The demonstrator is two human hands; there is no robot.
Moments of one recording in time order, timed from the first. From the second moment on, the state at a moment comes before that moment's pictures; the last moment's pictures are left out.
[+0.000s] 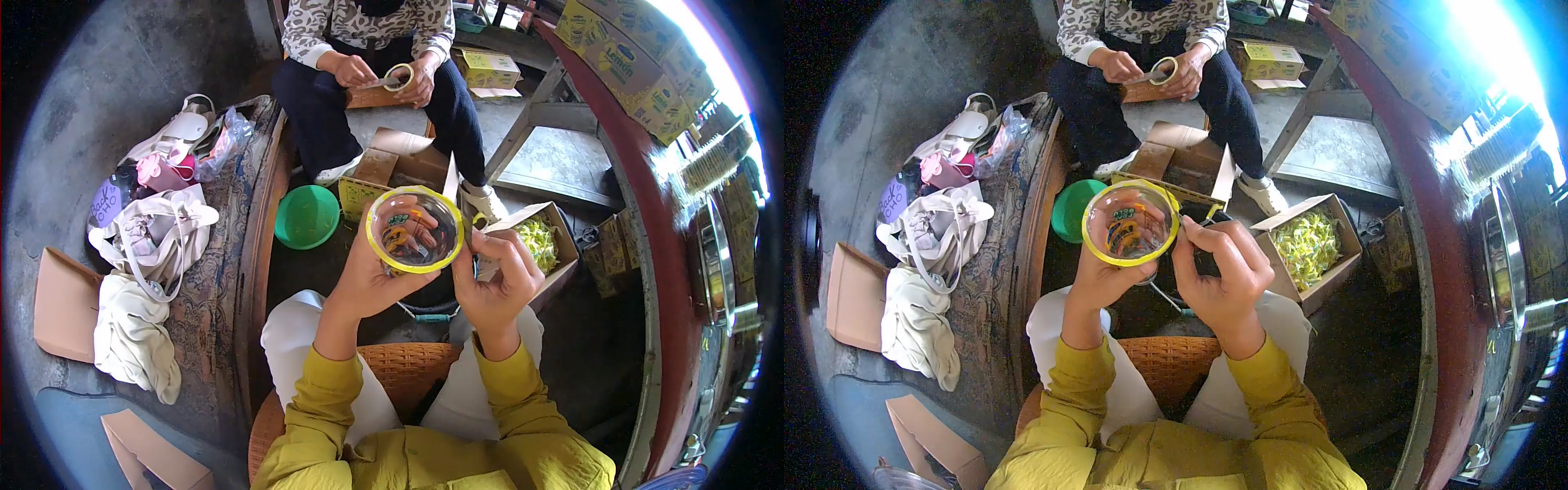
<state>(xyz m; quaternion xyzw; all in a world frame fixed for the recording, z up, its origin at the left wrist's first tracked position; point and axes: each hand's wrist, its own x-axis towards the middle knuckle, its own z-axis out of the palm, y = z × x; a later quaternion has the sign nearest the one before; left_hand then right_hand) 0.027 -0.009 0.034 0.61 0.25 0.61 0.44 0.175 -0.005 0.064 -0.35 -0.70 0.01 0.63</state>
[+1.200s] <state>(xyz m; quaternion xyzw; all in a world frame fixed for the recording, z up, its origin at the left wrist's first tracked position) 0.016 -0.012 0.045 0.66 0.29 0.57 0.39 0.194 0.007 0.068 -0.24 -0.79 -0.03 0.56</state>
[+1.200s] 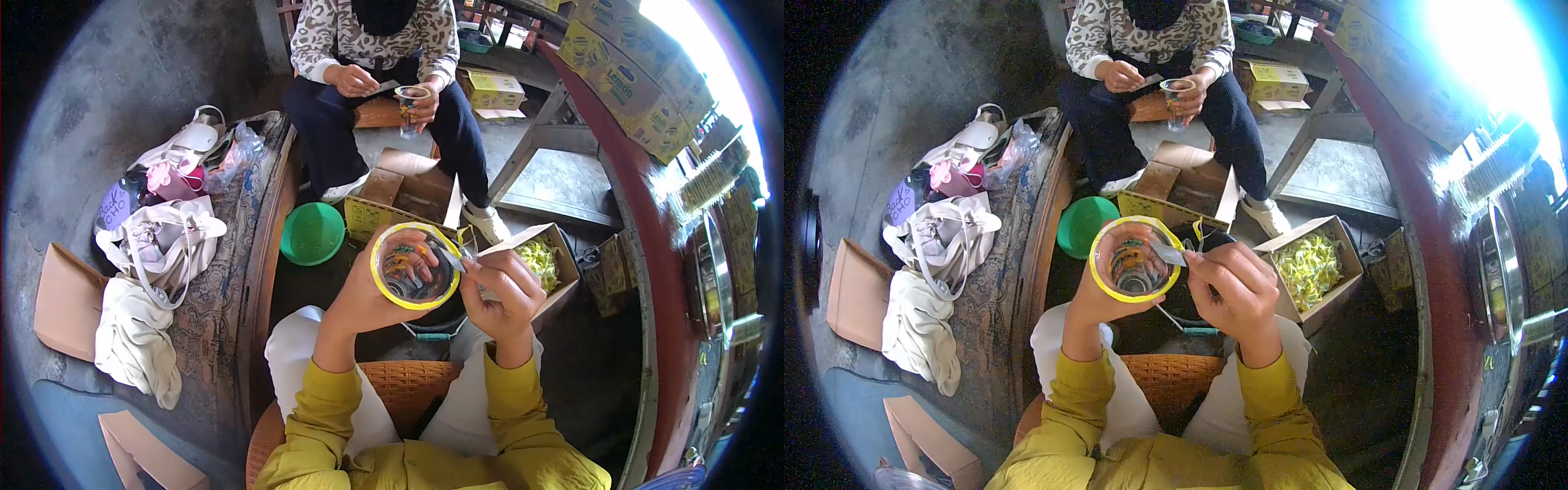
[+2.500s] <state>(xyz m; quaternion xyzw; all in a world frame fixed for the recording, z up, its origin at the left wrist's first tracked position) 0.021 -0.005 0.045 0.69 0.32 0.54 0.35 0.195 0.013 0.065 -0.27 -0.79 -0.07 0.55</state>
